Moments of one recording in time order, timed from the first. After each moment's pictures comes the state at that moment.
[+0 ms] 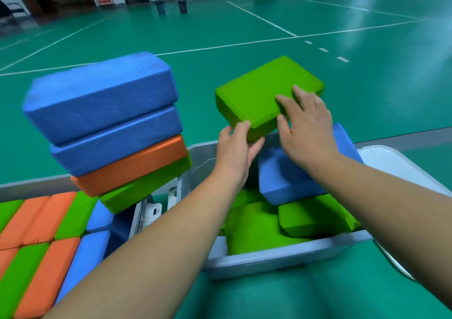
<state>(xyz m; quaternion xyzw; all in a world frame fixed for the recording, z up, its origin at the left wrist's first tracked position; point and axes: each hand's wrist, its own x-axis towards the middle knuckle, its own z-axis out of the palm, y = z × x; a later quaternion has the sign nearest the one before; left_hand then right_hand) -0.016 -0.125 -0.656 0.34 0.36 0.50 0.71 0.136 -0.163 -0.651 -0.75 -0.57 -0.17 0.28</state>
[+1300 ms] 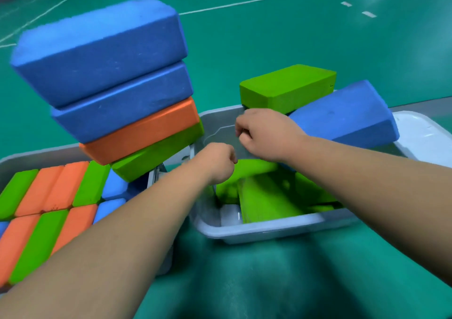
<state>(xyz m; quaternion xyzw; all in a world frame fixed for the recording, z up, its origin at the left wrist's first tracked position) -0.124 -0.103 -0.725 0.85 0.49 -0.05 0.19 0.039 -0.149 -0.683 -0.62 -0.77 0.02 0.15</state>
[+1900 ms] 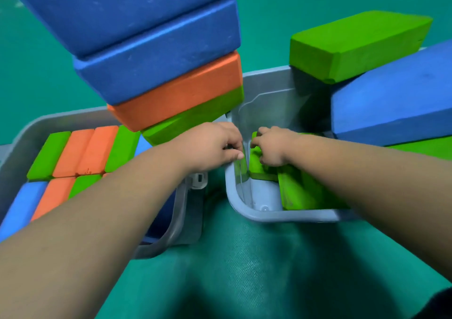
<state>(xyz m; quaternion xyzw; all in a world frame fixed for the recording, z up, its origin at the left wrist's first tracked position) -0.229 -0.088 -0.721 0.91 0.37 -0.03 0.20 -0.029 -0.089 -0.808 -0.61 -0.75 0.17 -0.18</state>
